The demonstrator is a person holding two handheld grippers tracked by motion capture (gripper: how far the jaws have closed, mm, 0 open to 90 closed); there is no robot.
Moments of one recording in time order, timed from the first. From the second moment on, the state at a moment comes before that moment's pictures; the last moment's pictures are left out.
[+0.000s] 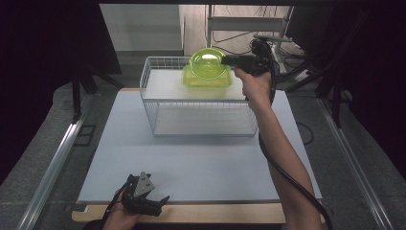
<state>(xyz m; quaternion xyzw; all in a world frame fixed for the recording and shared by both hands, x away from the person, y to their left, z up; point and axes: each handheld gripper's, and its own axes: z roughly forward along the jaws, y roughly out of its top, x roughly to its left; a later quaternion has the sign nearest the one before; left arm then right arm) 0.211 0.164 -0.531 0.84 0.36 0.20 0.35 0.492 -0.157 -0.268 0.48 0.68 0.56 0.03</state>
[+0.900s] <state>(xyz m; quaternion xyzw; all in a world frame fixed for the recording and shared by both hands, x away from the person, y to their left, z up) 0.210 0.162 -0.532 0.84 0.36 0.20 0.35 0.492 -0.149 -0.268 0.44 0.71 0.54 0.10</state>
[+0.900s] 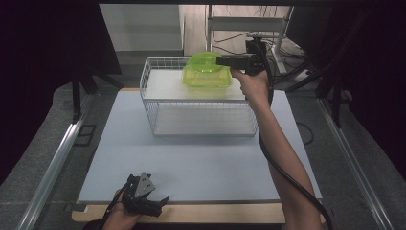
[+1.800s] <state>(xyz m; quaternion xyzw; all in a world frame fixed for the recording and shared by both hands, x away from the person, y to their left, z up) 0.210 0.161 -0.532 0.84 0.36 0.20 0.35 0.433 -0.156 -0.289 0.35 0.76 0.53 0.12</state>
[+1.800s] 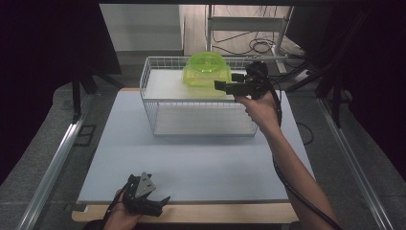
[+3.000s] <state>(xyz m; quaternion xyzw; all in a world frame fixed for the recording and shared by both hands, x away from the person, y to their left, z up) 0.210 0.162 -0.531 0.84 0.36 0.20 0.35 0.379 -0.164 -0.367 0.29 0.82 0.47 0.16</state>
